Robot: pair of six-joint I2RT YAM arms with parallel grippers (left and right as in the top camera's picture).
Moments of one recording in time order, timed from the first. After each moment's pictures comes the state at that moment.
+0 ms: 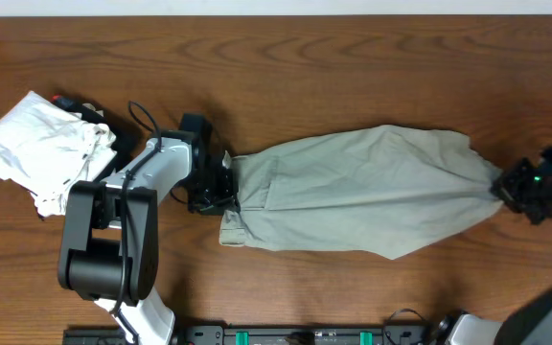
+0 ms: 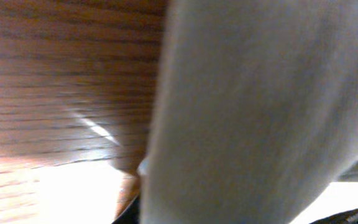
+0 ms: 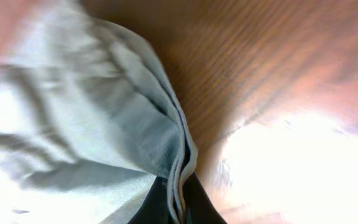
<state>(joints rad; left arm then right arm) -0.16 1.86 1.05 -0.87 0.44 -0.27 -0.57 1.46 1.06 -0.94 -0.28 0.32</state>
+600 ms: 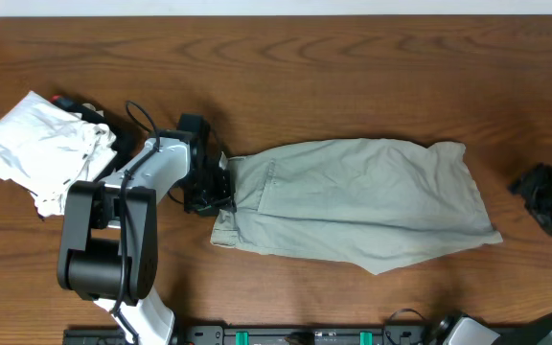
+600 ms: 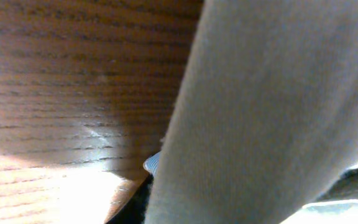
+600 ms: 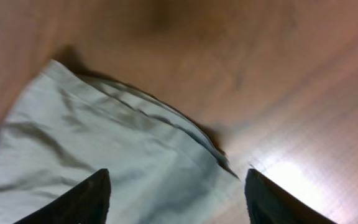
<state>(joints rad) -0.15 1.86 1.05 -0.88 0.40 -0.27 -0.60 1.36 1.07 -0.94 -0.13 0.32</state>
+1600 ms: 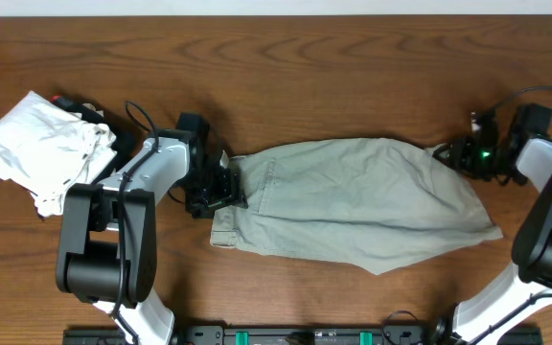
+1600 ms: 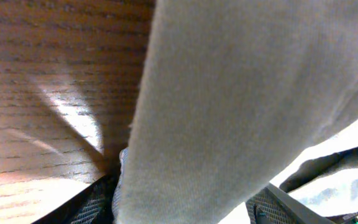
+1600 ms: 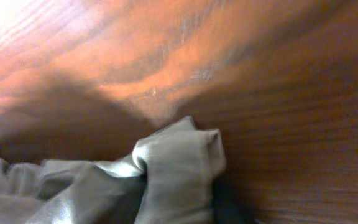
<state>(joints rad) -0.15 1.85 1.05 -0.89 0.44 -0.28 -0.38 1.96 1.11 -0.51 -0.56 -0.02</state>
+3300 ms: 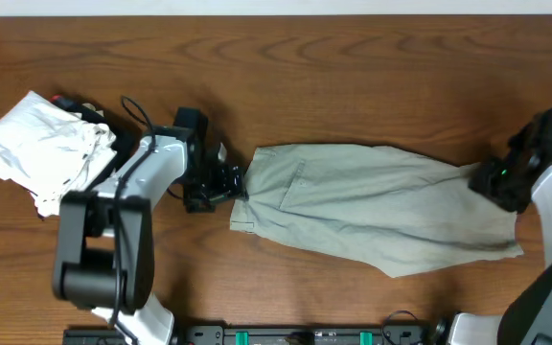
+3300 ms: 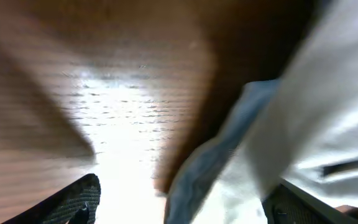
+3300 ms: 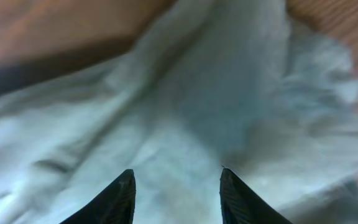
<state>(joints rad) -0.15 1.78 1.08 -0.88 0.40 -0.27 -0.38 1.53 0.98 -0.81 -0.10 0.22</state>
